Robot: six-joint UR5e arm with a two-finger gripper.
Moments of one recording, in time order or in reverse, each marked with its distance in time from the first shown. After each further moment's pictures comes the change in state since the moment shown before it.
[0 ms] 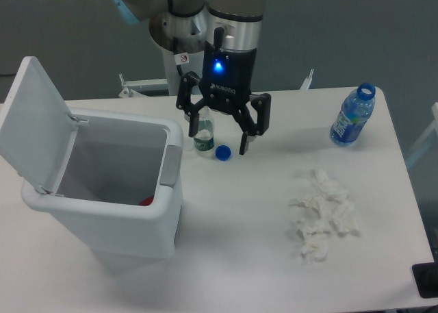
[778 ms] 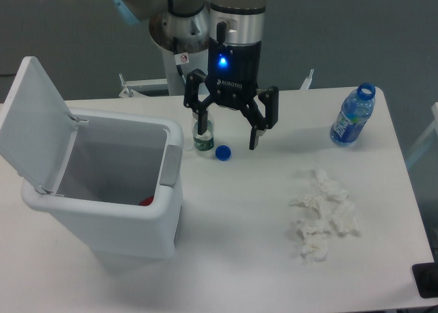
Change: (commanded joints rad) arm -0.005 0.040 -0.014 0.003 0.000 -0.005
